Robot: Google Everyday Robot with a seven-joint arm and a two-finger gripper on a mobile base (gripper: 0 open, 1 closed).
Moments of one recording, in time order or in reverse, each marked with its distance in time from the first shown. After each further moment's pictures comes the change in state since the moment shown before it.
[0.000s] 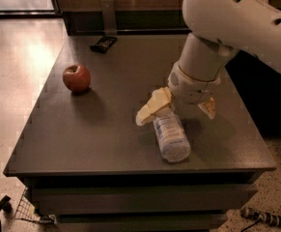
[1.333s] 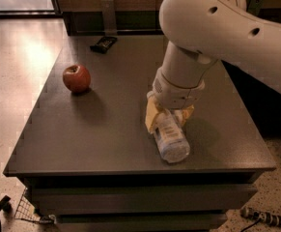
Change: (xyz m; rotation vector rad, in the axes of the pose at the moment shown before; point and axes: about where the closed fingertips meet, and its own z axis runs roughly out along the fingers) arm -0.003 0.022 0.009 0.052 -0.041 -0.022
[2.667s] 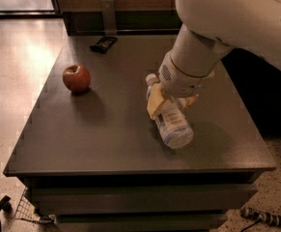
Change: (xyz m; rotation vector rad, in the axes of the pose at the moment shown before) arm -0.017 -0.002 -0.032 -0.022 -0.129 -0.063
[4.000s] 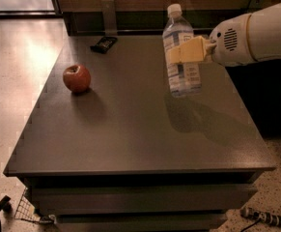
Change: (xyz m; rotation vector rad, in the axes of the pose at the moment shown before) arm -0.068 -0.042 -0.095 -0.349 -0.649 -0.115
